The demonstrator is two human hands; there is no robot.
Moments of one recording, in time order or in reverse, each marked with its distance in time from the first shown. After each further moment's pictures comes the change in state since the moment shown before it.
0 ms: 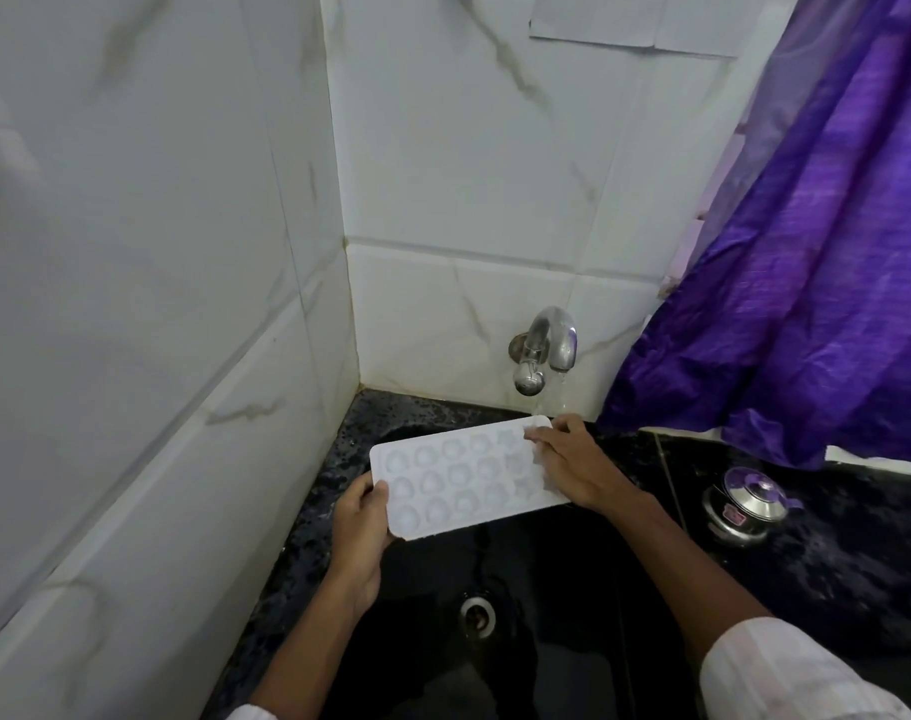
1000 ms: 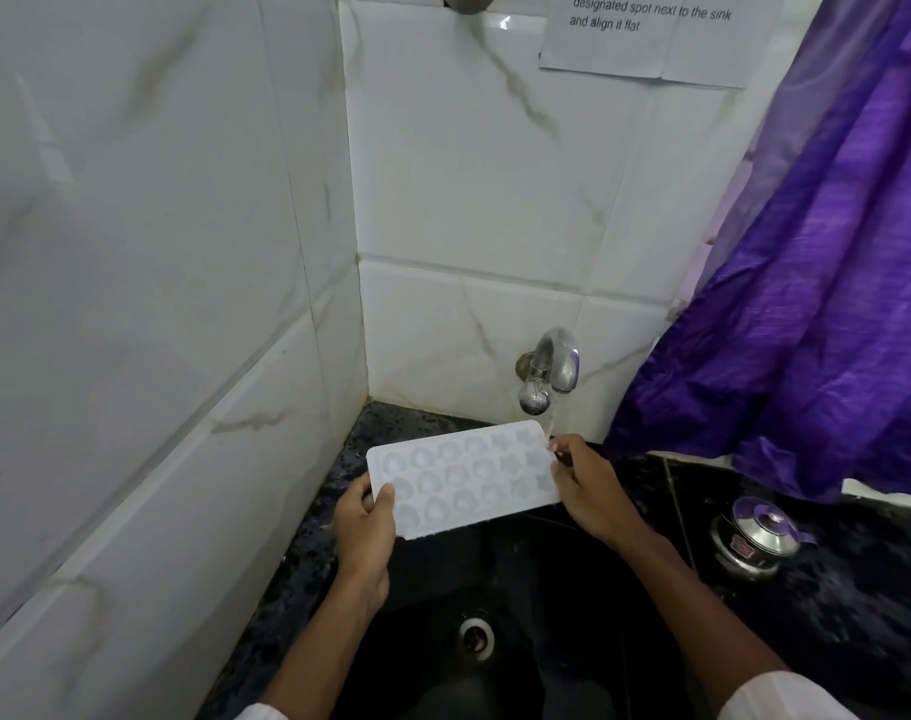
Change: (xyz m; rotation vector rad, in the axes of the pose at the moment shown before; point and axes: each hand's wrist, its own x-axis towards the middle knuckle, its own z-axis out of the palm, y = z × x) left_hand 0.004 0.003 0.017 0.035 0.180 0.071; right_hand -0.010 0.011 -0.003 0.180 0.094 0.051
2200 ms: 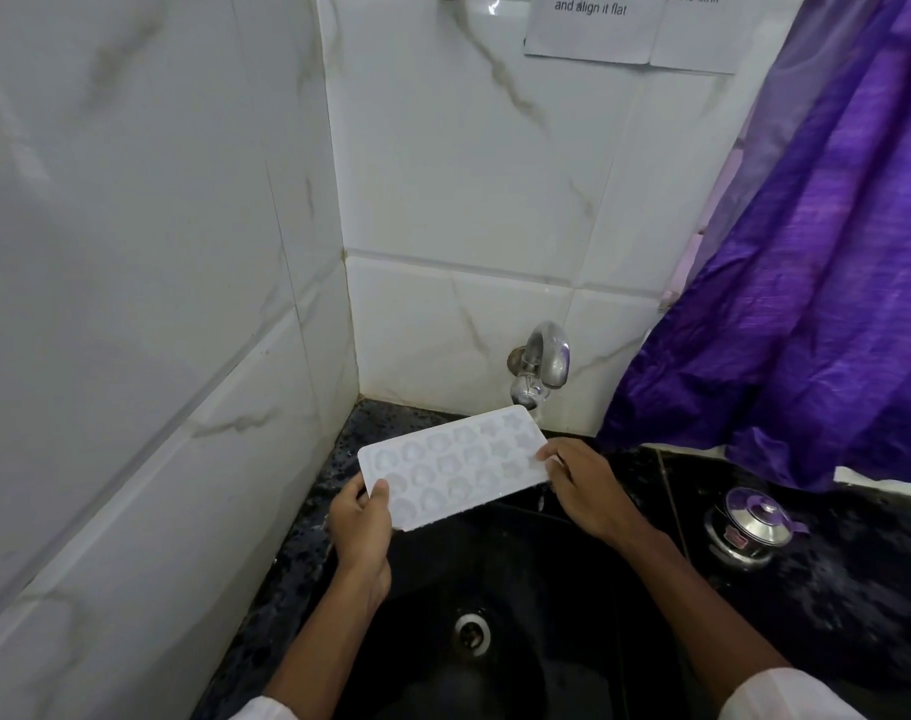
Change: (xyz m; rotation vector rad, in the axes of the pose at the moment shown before) left_hand 0.005 0.000 0.012 -0.053 0.048 -0.051; right_hand 0.000 0.010 -0.003 -0.083 0.036 -0.125
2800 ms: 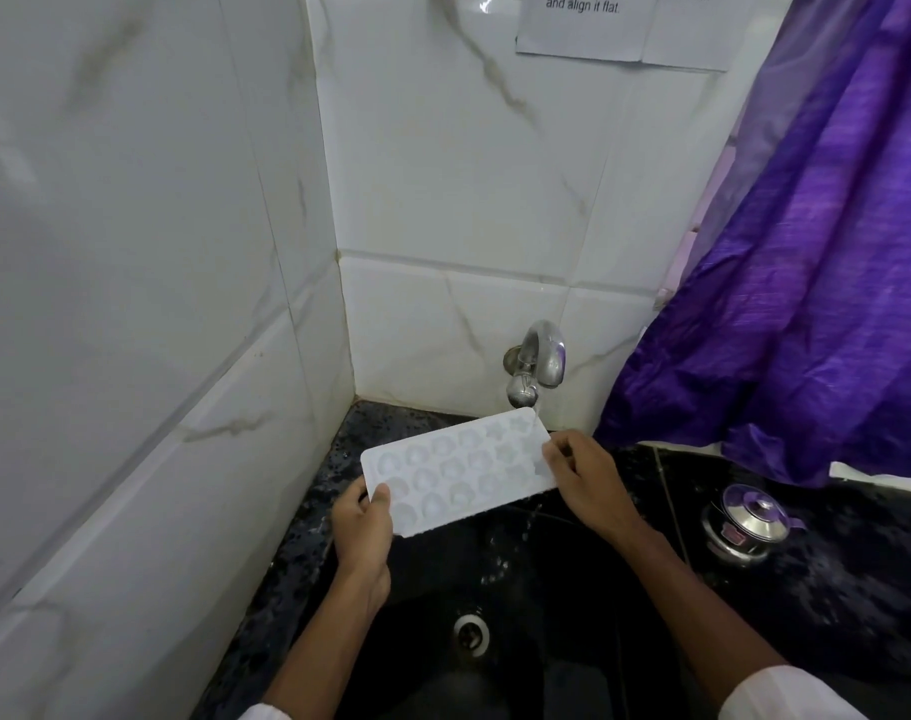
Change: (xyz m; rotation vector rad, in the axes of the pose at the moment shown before) left_hand -0.005 0.000 0.002 0.022 -0.026 0.012; right_hand 0.002 -0.005 0.000 0.112 0.094 0.120
